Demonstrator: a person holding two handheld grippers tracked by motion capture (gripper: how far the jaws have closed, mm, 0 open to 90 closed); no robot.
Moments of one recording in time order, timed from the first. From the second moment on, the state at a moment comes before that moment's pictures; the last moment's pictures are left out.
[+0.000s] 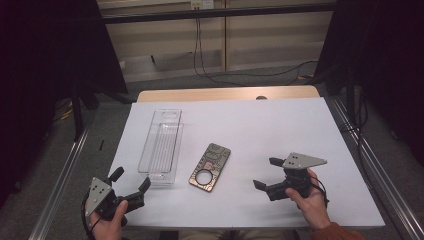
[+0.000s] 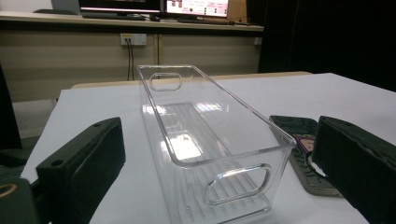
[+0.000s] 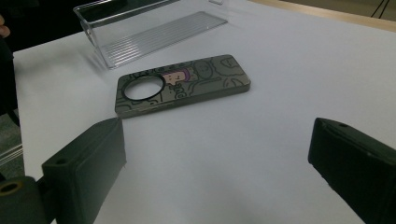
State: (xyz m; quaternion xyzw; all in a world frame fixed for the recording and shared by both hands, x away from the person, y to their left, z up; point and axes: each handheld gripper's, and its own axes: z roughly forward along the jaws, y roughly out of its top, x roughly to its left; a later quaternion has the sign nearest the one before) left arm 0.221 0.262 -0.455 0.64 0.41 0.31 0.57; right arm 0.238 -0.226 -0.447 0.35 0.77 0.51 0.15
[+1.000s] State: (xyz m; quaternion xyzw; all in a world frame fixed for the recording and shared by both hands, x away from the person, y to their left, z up) left arm 0.225 0.261 -0.456 0.65 0.40 0.30 0.57; right arm 0.284 -0.187 -0.448 0.33 0.81 0.48 0.07
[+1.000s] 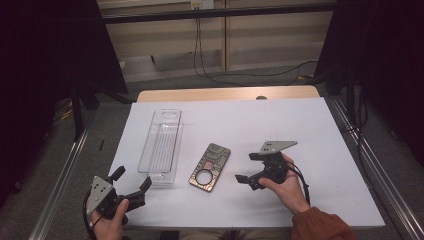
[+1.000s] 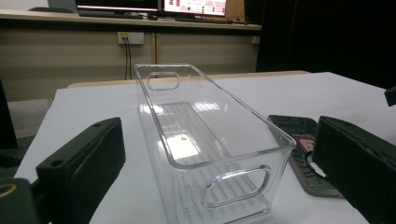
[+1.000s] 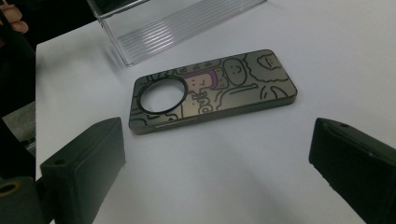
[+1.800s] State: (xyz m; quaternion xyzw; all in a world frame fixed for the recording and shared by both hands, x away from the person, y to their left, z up) left arm 0.227 0.260 -0.456 0.65 0.40 0.30 0.57; right arm 0.338 -0.150 -0.432 0.31 0.83 0.46 0.03
